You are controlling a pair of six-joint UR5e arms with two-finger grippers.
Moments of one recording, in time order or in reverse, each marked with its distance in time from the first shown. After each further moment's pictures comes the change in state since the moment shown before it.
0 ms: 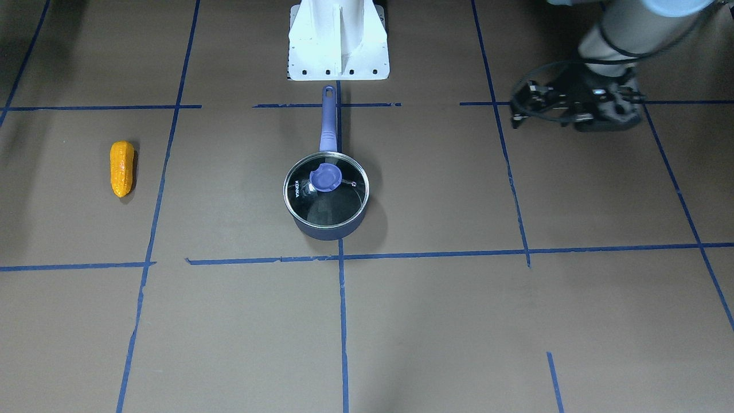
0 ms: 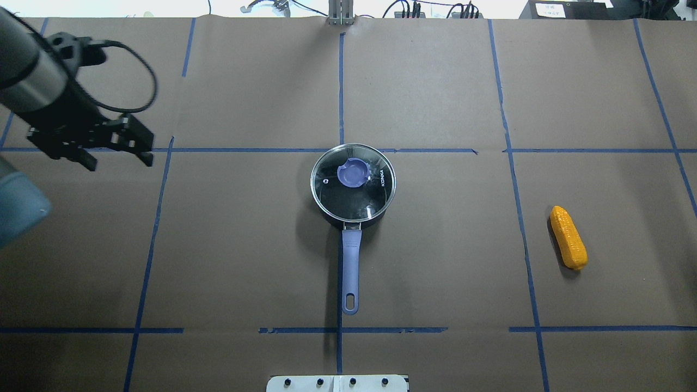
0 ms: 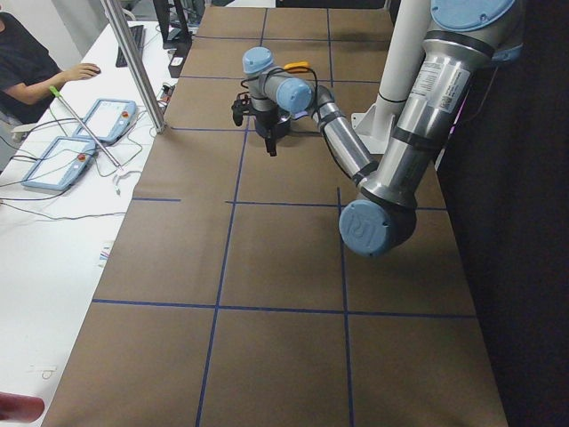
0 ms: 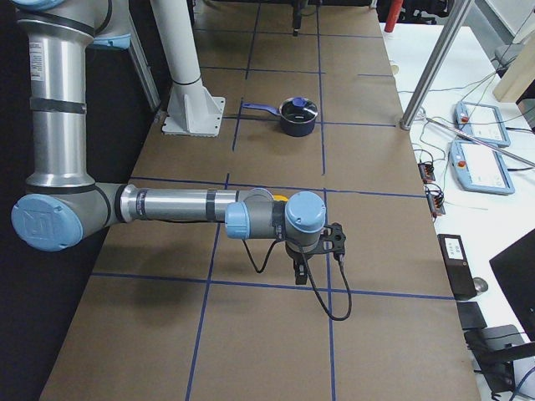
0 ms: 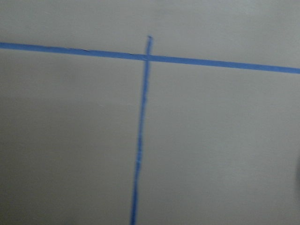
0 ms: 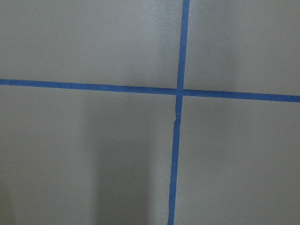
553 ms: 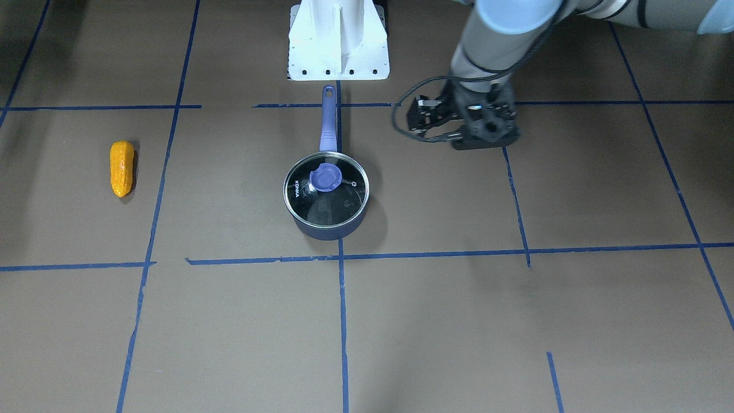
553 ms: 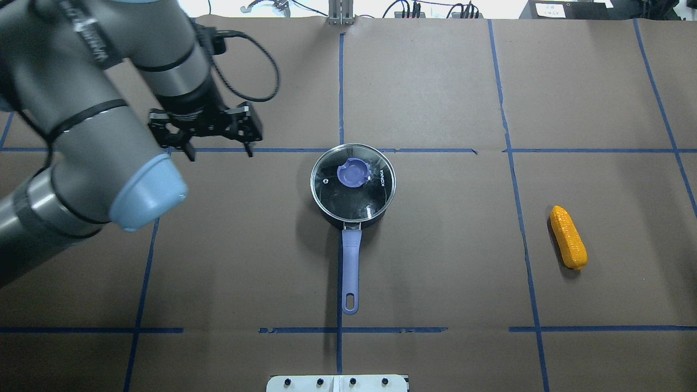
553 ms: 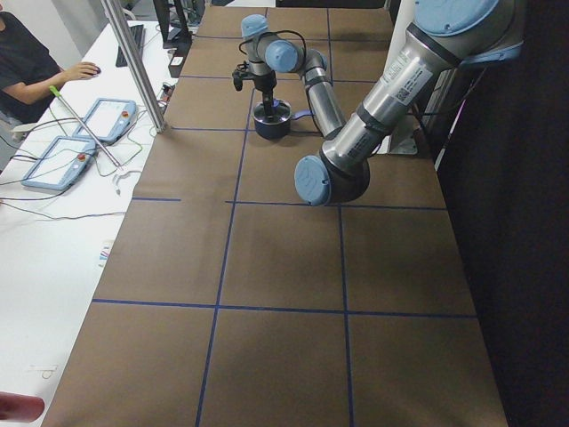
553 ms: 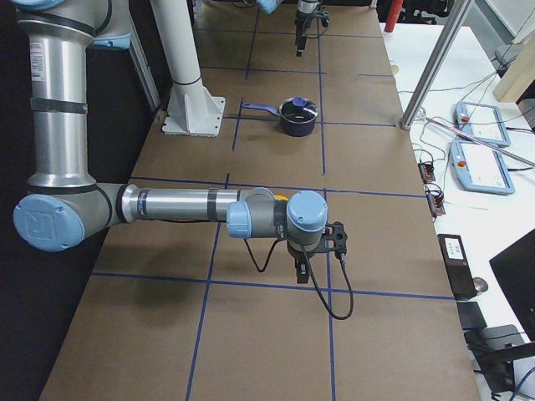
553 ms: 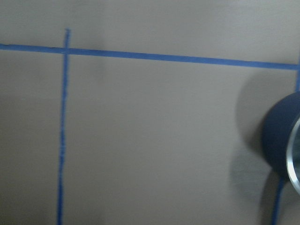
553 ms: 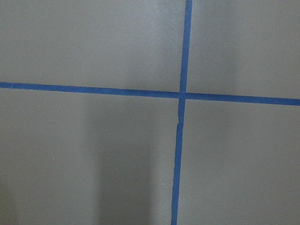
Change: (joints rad) left arm 0.126 -0.349 0.246 0.047 0.057 -0.158; right arm 0.000 0.009 -0.001 0.000 0.006 0.005
